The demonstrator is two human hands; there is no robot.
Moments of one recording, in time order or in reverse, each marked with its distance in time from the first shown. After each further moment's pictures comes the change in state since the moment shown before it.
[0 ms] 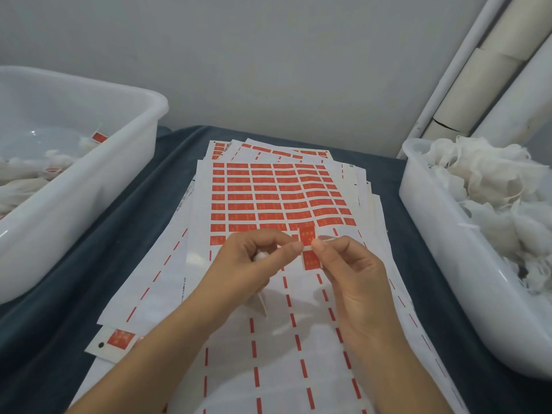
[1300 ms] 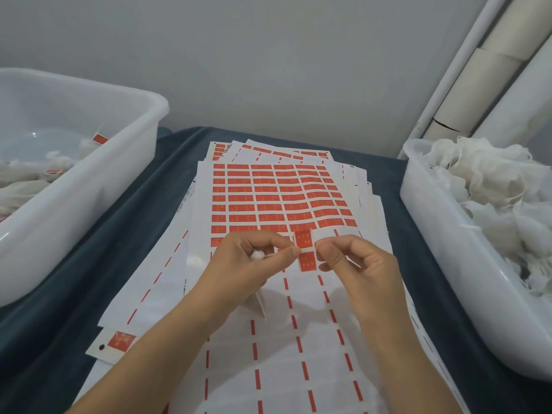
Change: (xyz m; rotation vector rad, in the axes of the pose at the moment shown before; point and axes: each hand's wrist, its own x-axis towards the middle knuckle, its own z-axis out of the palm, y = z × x) left_hand 0.002 -0.003 -0.003 -0.041 0.035 -0.051; right_hand 0.001 -0.011 -0.009 -0.279 0.010 -0.139
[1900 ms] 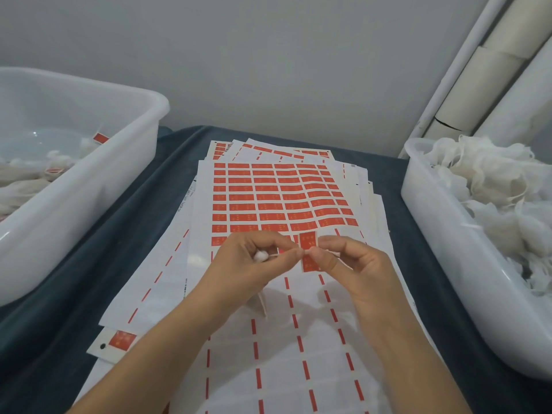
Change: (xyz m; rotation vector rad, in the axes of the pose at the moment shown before) left_hand 0.001 0.000 0.000 0.083 -0.041 0.071; right_hand 0.004 0.000 -0.002 0.100 -0.152 0.090
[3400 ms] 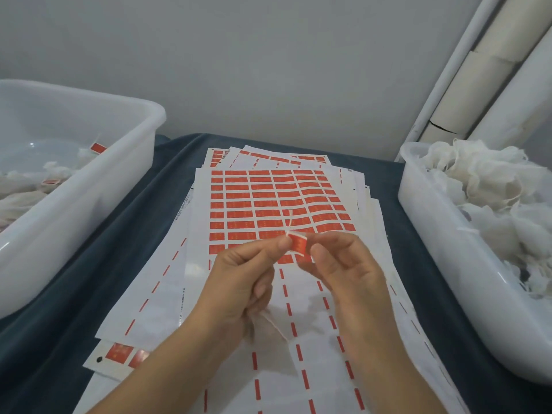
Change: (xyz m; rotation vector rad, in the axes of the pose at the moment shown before) left_hand -0.008 -0.002 0.006 -0.485 0.112 -0.153; right_hand -0.008 -0.003 0.017 0.205 0.080 -0.057
